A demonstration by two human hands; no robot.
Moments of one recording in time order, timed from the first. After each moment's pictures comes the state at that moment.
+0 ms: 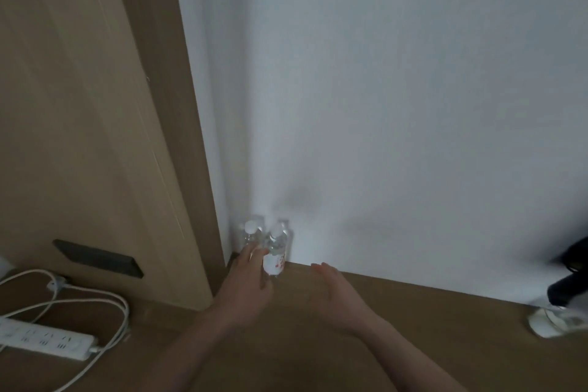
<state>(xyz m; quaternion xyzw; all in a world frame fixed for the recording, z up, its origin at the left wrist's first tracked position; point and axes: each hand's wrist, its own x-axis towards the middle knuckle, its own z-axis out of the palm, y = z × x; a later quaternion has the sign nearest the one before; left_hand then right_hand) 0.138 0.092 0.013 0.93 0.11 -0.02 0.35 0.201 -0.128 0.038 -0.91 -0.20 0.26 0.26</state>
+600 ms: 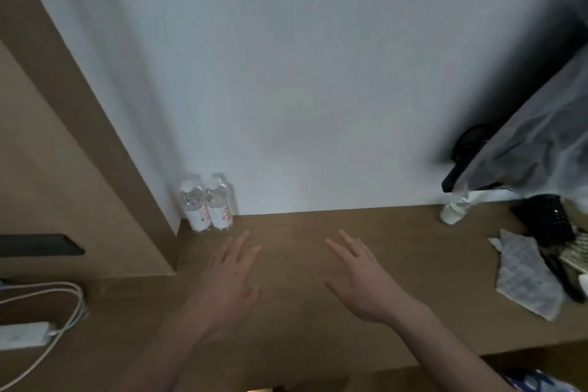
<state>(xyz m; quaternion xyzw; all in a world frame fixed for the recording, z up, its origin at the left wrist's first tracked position) 0.041 -0.015 0.050 0.98 -0.05 -0.12 0.15 0.081 -0.292 0.072 -0.95 -0.13 0.20 0.19</state>
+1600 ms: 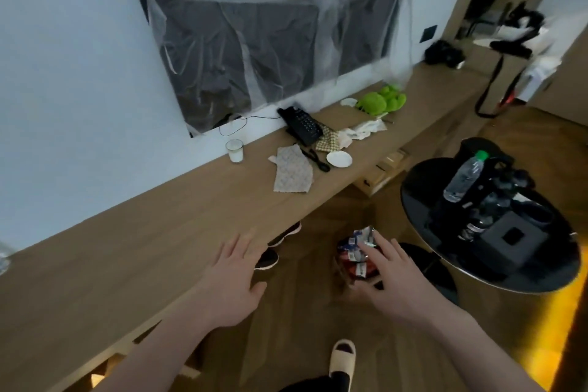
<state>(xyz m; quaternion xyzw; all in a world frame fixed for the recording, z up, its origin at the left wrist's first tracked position) -0.160 -0.481 0.078 0.92 -0.34 -0.17 0.08 -0.311 -0.750 0.083 -0.95 0.21 0.13 0.20</state>
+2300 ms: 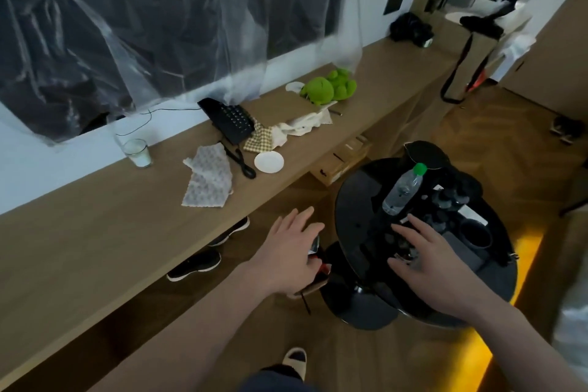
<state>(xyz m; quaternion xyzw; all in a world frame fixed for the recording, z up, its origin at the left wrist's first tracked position) -0.136 -0.868 0.052 0.85 -0.46 -0.21 0.12 -0.317 -1.091 0.084 -0.93 0.27 0.10 0.22</state>
